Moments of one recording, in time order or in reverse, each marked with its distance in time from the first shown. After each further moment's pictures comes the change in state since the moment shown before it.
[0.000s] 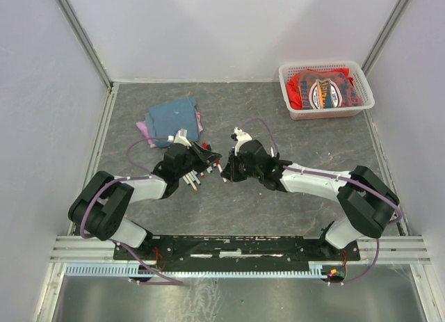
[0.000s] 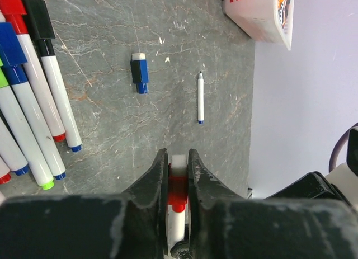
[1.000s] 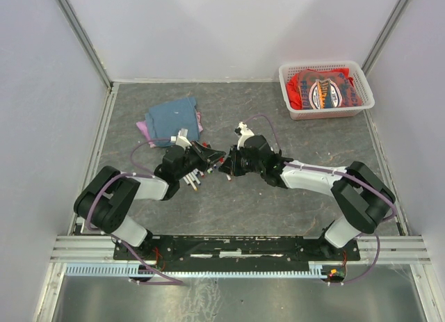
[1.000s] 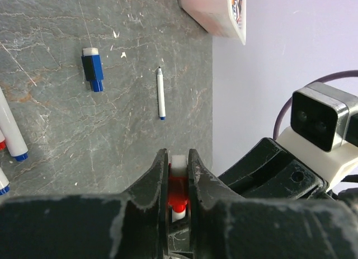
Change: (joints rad) left arm 0.000 0.063 -0.035 0.233 0.080 -0.112; right arm -0.069 0.043 -0.014 0.137 -0.129 0.072
